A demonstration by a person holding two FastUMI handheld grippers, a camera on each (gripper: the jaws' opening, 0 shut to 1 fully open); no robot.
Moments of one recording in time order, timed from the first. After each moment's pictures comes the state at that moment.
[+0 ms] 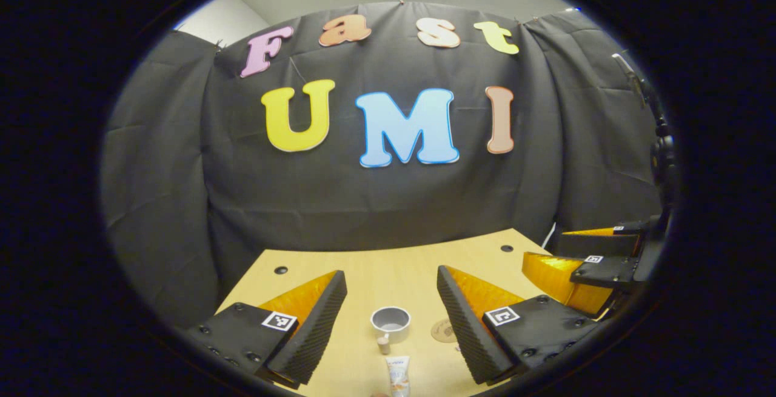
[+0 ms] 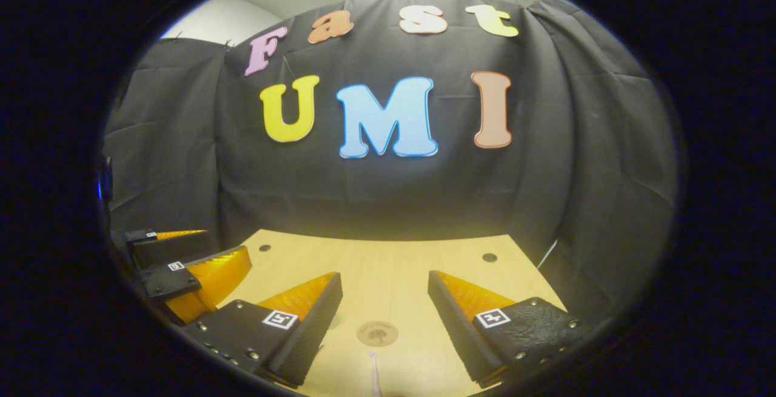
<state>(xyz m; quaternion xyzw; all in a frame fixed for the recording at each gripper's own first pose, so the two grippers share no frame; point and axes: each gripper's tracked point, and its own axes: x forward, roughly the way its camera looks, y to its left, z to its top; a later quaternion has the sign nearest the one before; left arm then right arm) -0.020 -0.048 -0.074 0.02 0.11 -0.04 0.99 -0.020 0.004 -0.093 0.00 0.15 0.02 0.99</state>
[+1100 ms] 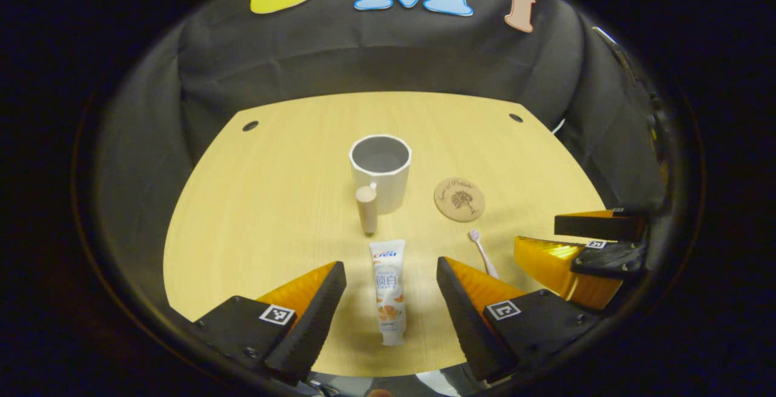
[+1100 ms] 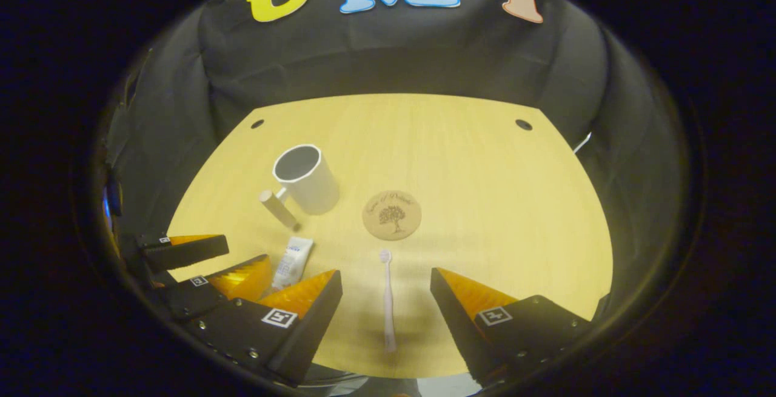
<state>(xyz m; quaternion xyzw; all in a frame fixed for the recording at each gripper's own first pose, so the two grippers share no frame) -0.059 -0.030 -0.336 -0.01 0.43 -0.04 0.90 -0.061 0.029 -0.303 0.01 0.45 0.03 0.89</state>
